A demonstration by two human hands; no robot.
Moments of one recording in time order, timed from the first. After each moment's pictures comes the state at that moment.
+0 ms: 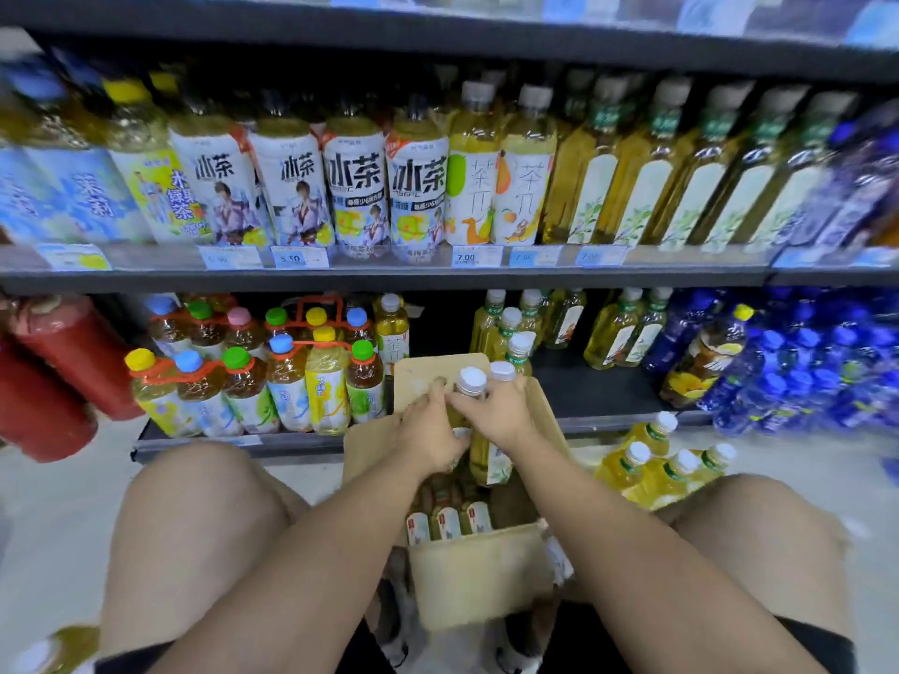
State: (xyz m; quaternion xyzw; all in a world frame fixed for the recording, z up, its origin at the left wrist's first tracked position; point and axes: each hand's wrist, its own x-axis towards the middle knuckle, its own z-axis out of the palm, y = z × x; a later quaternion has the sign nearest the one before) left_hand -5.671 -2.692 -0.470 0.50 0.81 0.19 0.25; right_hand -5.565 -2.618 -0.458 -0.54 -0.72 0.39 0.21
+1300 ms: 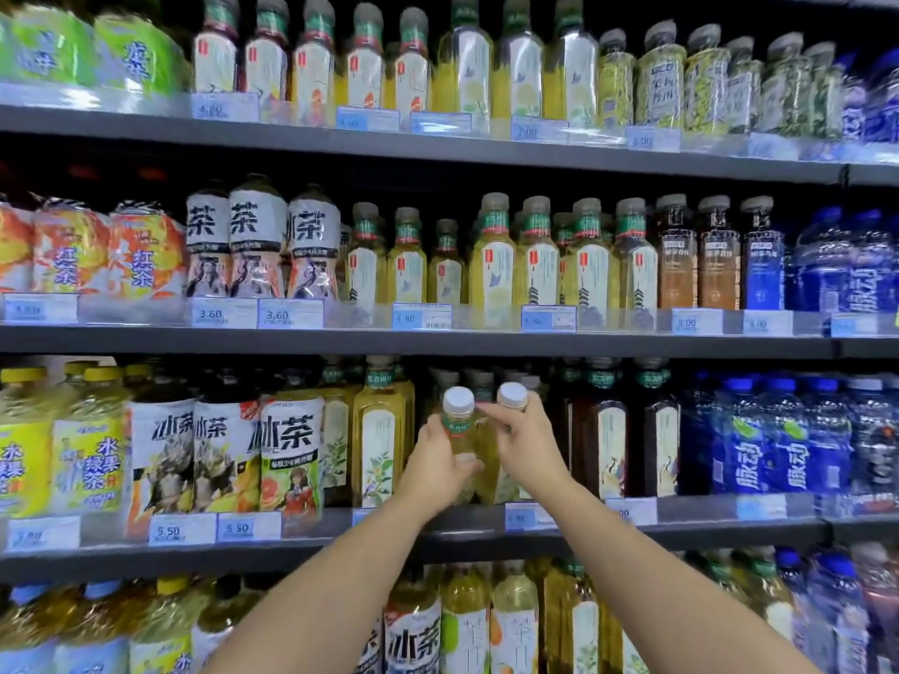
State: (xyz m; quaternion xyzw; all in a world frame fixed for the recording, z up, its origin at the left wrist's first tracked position) left_hand -5.759 -2.497 0.000 0.56 0.68 0.48 -0.01; right_hand -5.616 -2.448 0.028 -0.28 -0.82 0.09 0.49
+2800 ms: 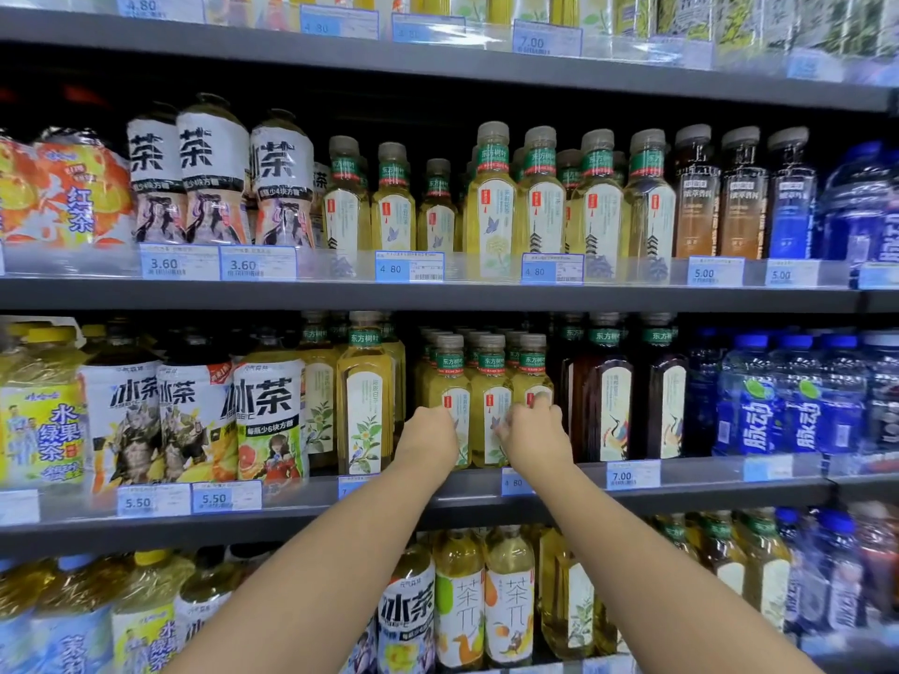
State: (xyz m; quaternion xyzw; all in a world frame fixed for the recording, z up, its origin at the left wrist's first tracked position) left_hand -5.761 -2.464 -0.008 0.52 0.81 0.24 -0.10; right_hand -5.628 -2.402 -0.014 -0.52 -0.79 0.00 0.31
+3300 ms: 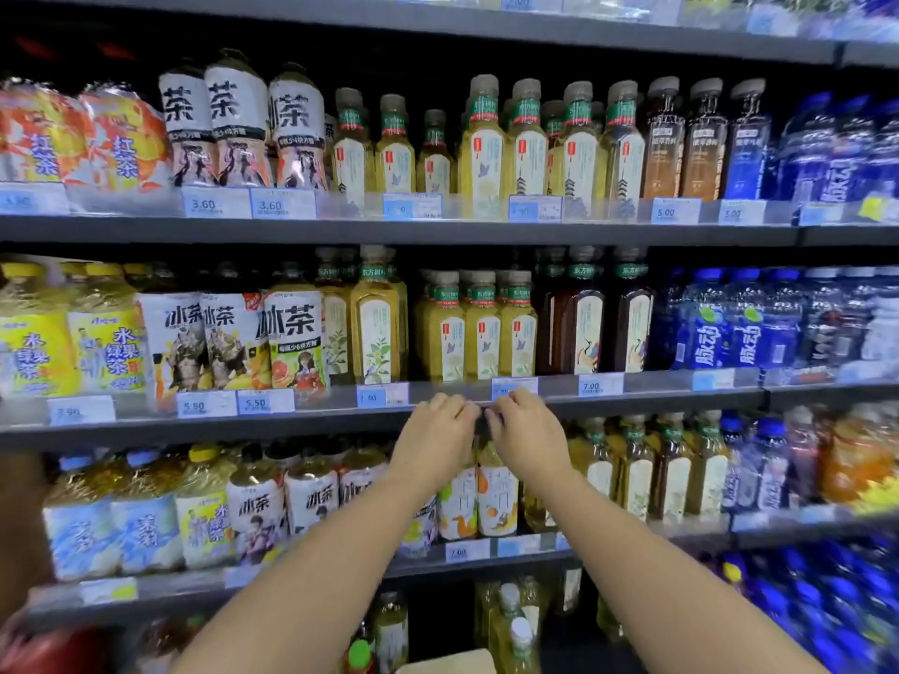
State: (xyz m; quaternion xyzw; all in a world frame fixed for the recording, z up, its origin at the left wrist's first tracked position) left_hand -5.721 -2.579 -0.089 0.69 0.62 0.20 -0.31; right_hand -5.581 -2.505 -0.092 -0.39 -0.82 -0.11 0.39
